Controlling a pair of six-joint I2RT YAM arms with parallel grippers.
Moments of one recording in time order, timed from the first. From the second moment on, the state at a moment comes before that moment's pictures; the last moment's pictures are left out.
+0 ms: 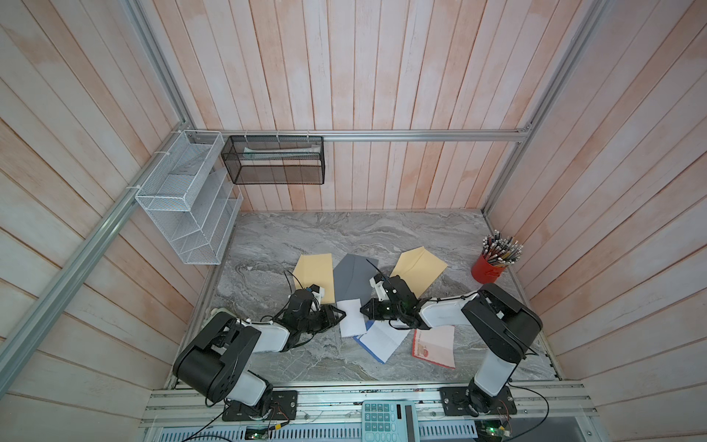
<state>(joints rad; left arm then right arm) -0.48 1.50 0.33 0.49 0.52 -0.89 0.77 1.78 0.70 0.33 -0.34 0.74</state>
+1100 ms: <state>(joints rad) -0.36 1.25 0.27 0.78 0.78 -0.95 0.66 1.37 0.63 0.30 -0.40 0.68</state>
